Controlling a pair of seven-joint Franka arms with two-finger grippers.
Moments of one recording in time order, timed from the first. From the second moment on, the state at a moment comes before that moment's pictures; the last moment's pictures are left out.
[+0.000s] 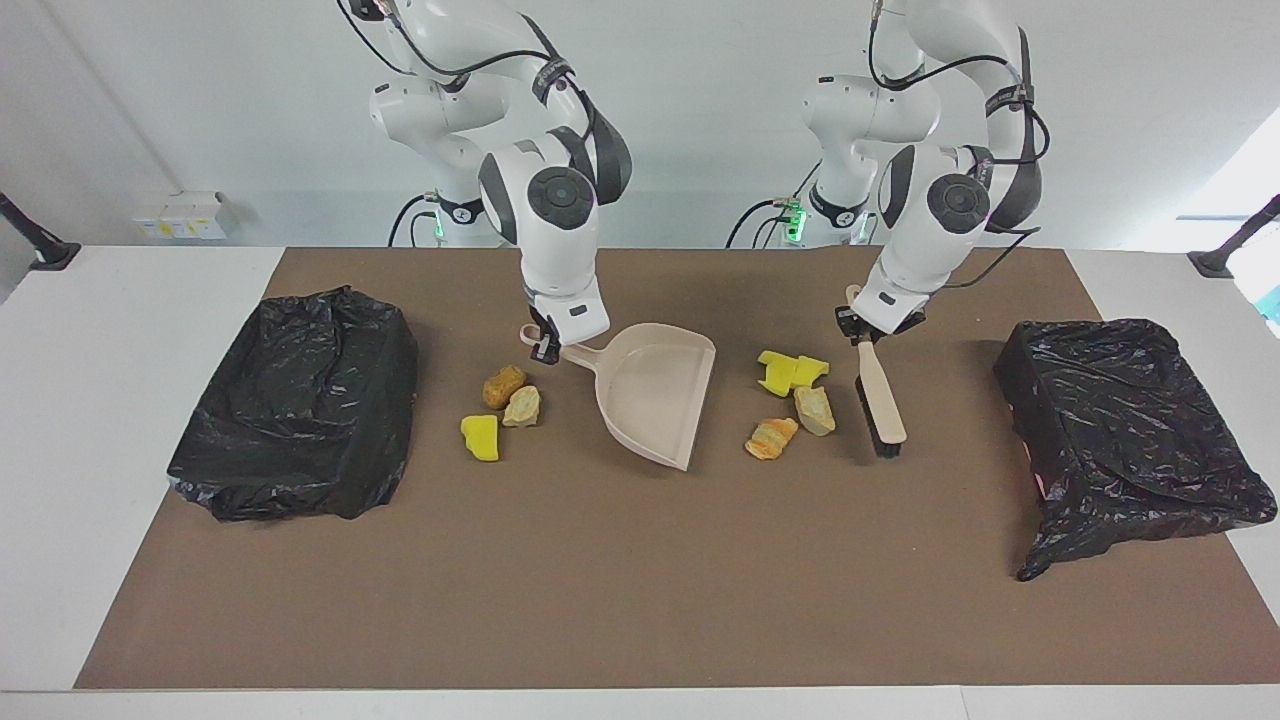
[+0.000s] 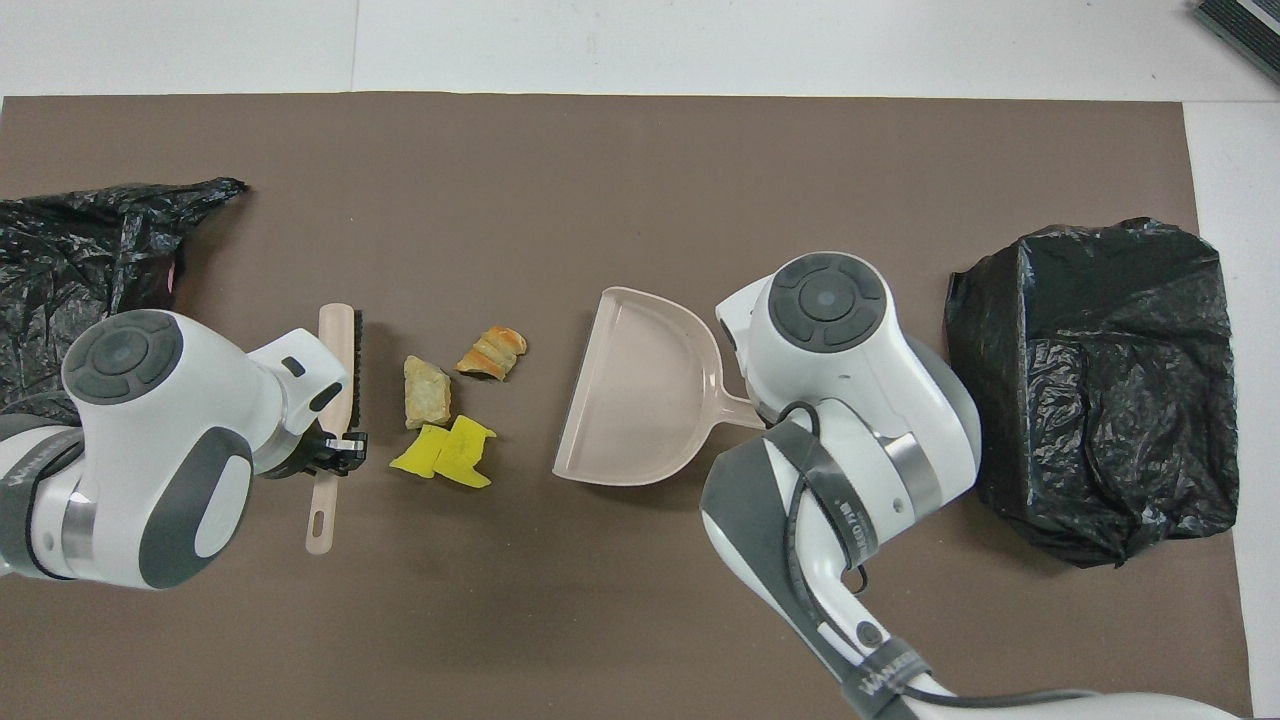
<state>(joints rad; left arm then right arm) -0.24 -0.07 0.02 -2.26 0.00 2.00 -0.18 0.37 0.20 0.13 -1.85 -0.11 1.85 -0.77</state>
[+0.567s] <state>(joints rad) -0.31 -0.08 0.00 -2.36 -0.02 2.05 -0.22 0.45 0.20 0.13 -1.96 -0.14 1.95 -0.64</state>
